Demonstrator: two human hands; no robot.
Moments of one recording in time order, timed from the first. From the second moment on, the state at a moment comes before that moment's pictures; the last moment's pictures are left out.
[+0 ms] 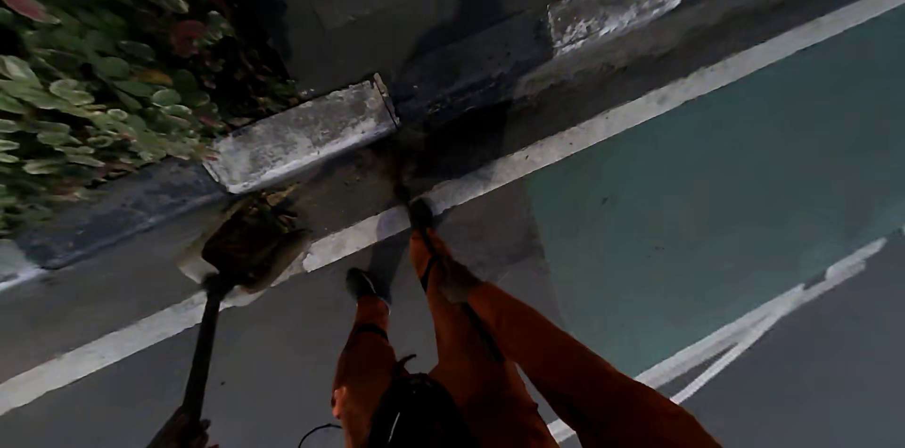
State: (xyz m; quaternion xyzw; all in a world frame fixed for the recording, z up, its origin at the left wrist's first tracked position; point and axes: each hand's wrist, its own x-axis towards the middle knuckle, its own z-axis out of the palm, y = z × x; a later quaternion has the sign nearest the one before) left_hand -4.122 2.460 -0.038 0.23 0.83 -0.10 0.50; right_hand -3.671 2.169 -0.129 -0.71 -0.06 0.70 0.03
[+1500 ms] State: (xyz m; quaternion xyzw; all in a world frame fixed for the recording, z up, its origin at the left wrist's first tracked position) left_hand -4.712 2.837 -0.038 0.11 0.71 -0.08 0.70; right_hand -4.389 2.533 -0.107 -0.78 0.07 0.62 0.05
